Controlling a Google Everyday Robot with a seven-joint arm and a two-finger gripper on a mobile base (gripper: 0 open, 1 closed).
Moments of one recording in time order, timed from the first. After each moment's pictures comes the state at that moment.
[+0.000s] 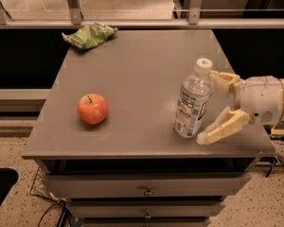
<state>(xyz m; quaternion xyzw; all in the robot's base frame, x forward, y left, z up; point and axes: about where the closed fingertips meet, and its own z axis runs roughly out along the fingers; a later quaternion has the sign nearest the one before) 0.456 -0.143 0.909 -0.50 0.63 0.32 0.50</state>
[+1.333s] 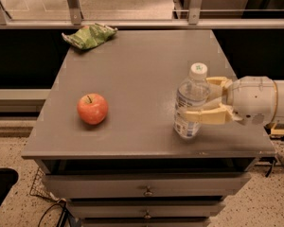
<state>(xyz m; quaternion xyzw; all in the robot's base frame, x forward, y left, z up) 0.454 -0.119 0.923 -0.50 0.59 0.32 0.54</state>
